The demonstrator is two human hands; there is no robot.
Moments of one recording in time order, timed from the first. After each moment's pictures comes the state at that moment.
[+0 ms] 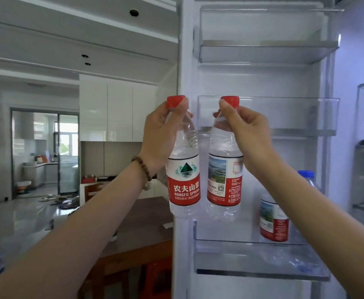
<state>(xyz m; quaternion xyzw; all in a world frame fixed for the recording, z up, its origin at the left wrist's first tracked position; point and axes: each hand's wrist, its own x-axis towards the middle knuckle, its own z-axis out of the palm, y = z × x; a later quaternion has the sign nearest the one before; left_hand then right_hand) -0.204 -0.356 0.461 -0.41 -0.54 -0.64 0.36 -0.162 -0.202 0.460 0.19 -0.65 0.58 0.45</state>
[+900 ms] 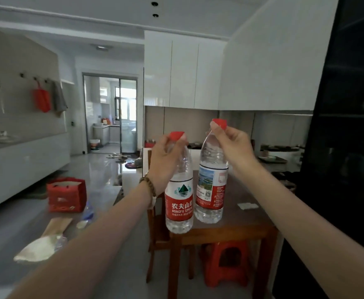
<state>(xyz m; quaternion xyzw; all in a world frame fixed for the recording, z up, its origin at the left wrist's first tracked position) -0.463 -0.692 0.319 -0.16 -0.67 -0.65 0.31 -0.474 -0.539 0.355 0.18 -0.68 0.68 0.22</state>
